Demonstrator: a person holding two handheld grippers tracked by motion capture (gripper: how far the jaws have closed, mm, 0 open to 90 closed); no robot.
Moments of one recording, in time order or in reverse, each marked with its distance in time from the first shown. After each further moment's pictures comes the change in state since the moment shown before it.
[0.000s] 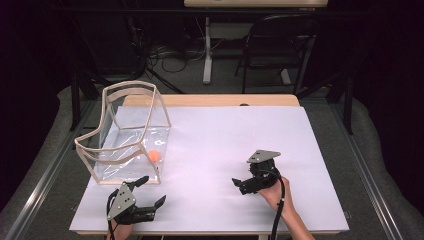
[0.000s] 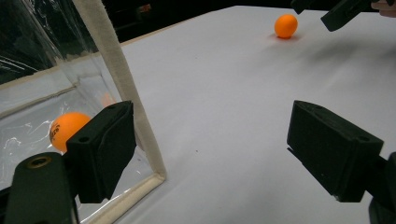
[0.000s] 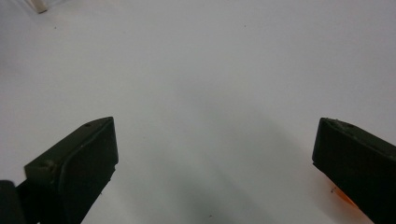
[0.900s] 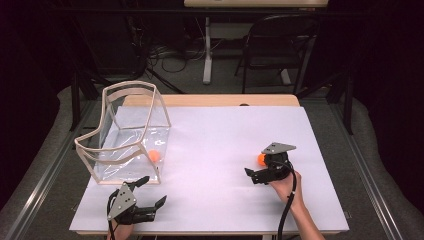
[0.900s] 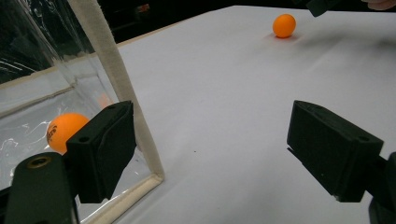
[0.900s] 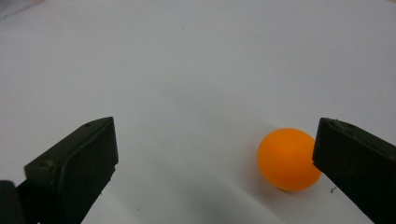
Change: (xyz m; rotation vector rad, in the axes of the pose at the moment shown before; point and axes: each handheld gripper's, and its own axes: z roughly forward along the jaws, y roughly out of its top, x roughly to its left) left arm -0.001 0.000 0.001 -0.001 -0.008 0.000; right arm -0.040 -0.007 -0.011 -0.033 -0.086 0.083
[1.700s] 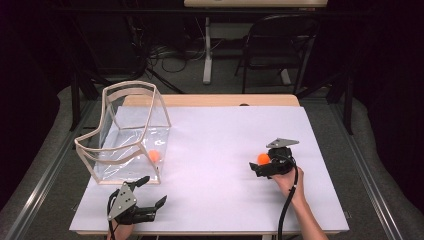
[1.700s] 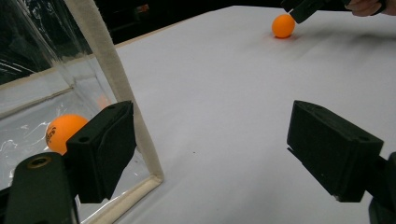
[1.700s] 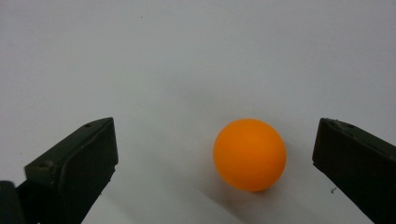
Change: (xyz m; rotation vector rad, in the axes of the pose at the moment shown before) left arm -0.001 0.001 0.000 -0.001 0.001 0.000; right arm -0.027 -0.005 0.017 0.033 -0.032 0.077
